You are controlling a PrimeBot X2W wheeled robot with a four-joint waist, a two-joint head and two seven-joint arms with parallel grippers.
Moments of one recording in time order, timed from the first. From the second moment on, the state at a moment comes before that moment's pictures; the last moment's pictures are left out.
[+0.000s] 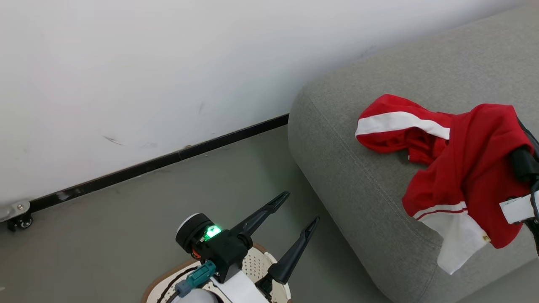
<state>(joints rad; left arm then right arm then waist) -0.29 0.16 -0.65 0.18 -0.30 -0.12 -0.26 -0.33 -0.60 0.26 0.34 0.77 0.13 -0.23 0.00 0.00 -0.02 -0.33</state>
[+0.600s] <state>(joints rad) -0.28 0.21 -0.61 0.16 -0.29 -0.12 -0.26 -0.56 -0.63 0.24 0.37 0.67 0.13 -0.10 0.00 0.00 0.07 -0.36</state>
